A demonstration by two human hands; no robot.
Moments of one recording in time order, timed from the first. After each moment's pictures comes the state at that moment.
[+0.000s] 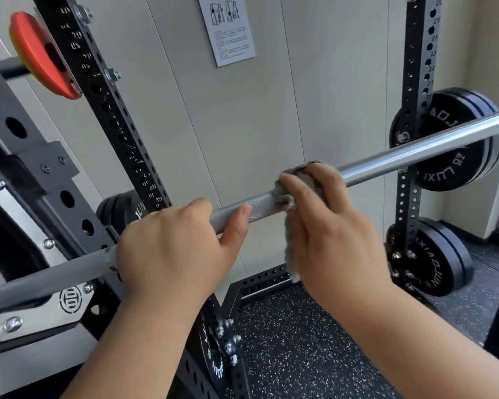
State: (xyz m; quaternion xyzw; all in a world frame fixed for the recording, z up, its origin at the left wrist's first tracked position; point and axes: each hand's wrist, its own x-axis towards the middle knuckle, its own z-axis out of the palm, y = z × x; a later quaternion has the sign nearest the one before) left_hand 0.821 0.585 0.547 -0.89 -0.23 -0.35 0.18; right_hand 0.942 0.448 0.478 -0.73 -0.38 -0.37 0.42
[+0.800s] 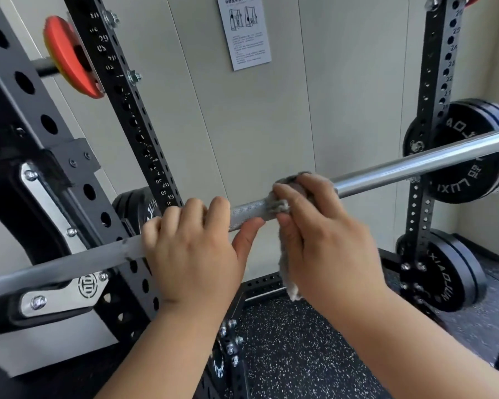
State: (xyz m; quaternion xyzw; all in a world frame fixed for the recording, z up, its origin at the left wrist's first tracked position) left_hand 0.826 0.582 0.514 -0.84 -0.25 -0.43 0.21; right_hand 0.933 0.449 0.485 -0.73 -0.40 -0.37 0.43
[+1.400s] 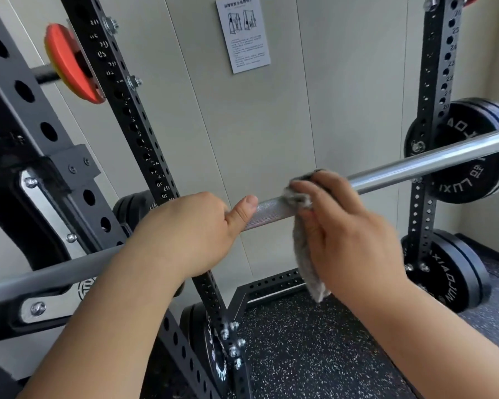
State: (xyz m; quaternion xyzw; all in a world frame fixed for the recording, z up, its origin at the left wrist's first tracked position) left_hand 0.832 0.595 0.582 -0.96 -0.22 -0.15 0.08; right_hand 0.962 0.435 0.484 -0.71 -0.41 -0.40 0.41
